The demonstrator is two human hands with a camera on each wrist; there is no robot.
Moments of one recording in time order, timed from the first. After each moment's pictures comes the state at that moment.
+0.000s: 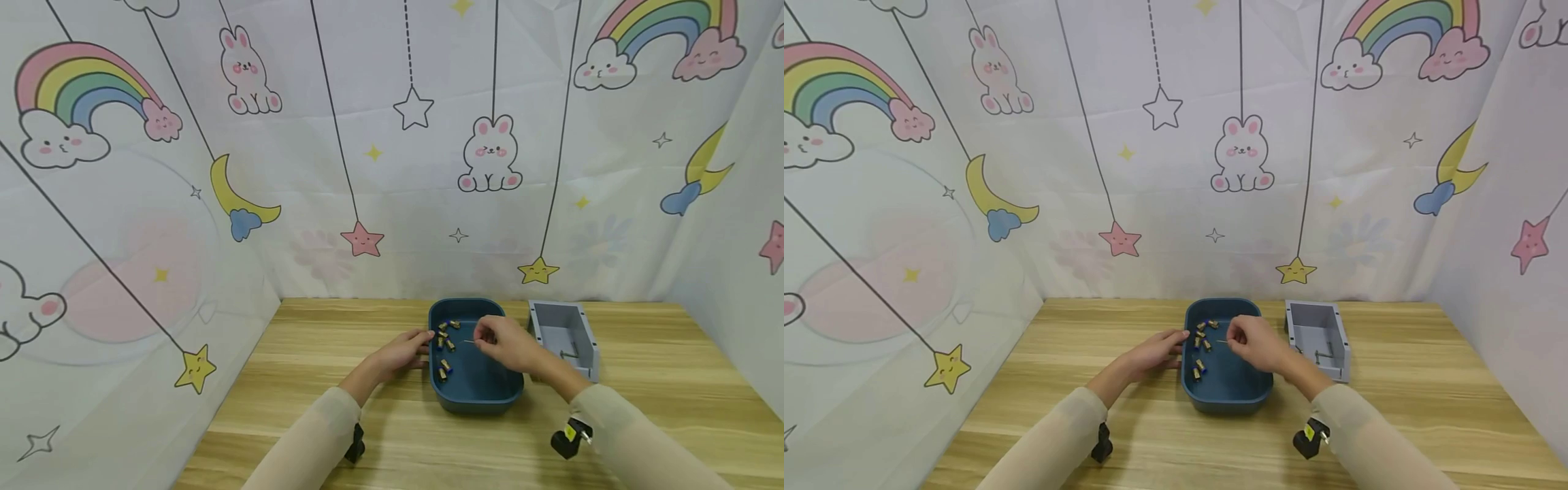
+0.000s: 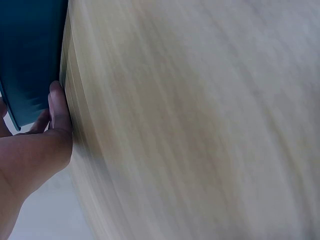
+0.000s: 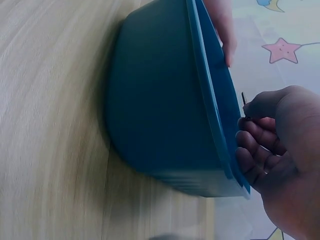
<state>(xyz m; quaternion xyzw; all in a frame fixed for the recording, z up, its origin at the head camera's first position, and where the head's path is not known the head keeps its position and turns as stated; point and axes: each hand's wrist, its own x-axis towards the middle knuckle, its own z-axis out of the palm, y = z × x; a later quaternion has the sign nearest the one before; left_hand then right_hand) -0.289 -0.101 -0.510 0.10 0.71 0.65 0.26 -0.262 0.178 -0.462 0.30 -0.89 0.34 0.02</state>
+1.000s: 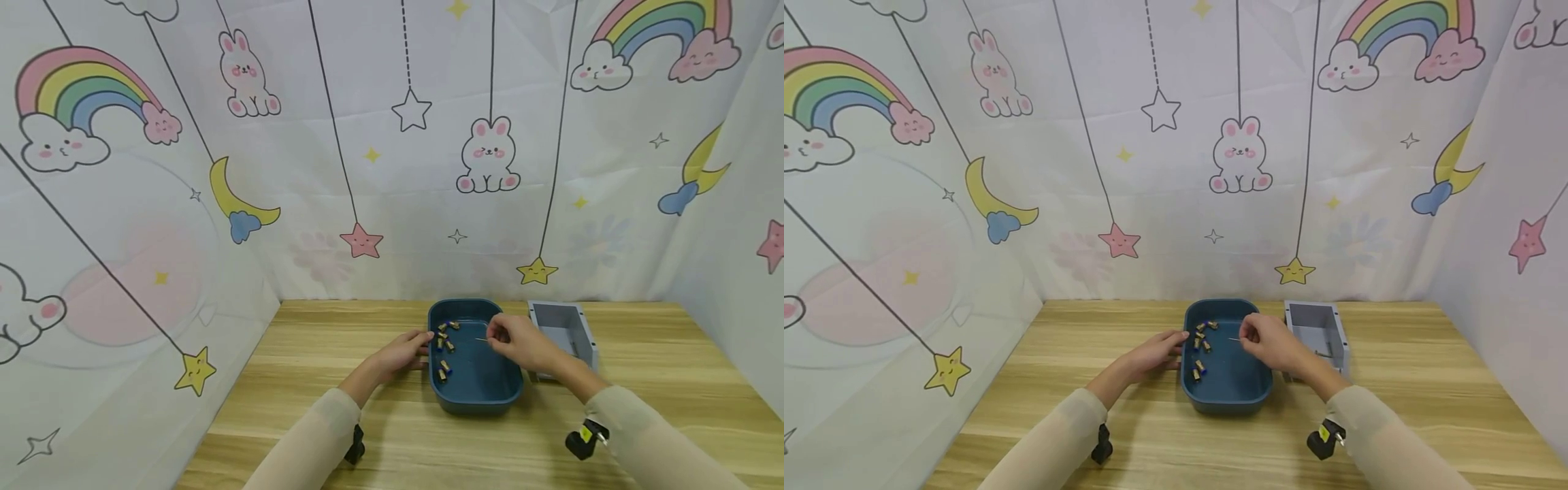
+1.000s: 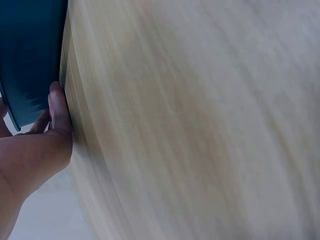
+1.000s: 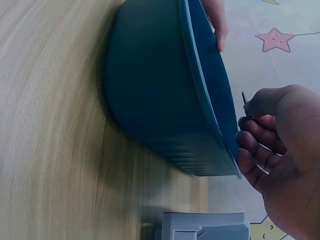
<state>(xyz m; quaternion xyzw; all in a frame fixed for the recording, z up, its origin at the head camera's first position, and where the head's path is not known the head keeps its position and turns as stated) -0.288 -0.100 -0.511 0.09 0.71 0.65 0.25 -0.255 0.198 -0.453 0.28 -0.89 0.34 0.02</state>
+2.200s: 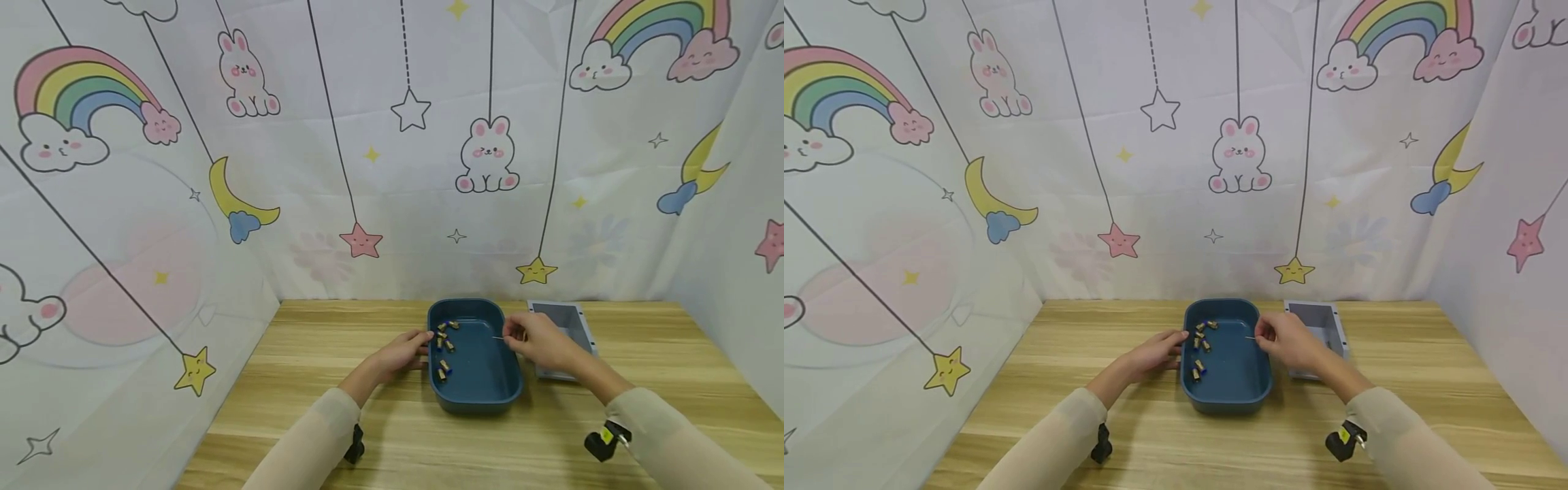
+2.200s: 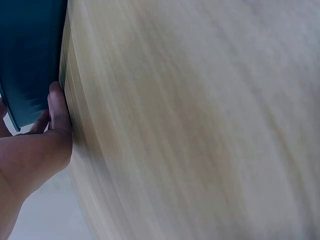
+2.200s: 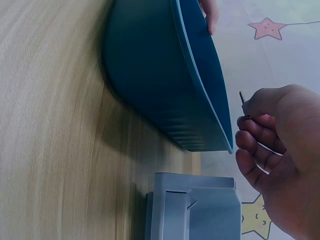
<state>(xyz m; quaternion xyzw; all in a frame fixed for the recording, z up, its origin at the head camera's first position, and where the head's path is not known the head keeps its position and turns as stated) -0.289 -0.100 -0.511 0.10 0.71 0.65 0.26 -0.248 0.225 -0.446 0.27 -0.91 0.32 0.04</state>
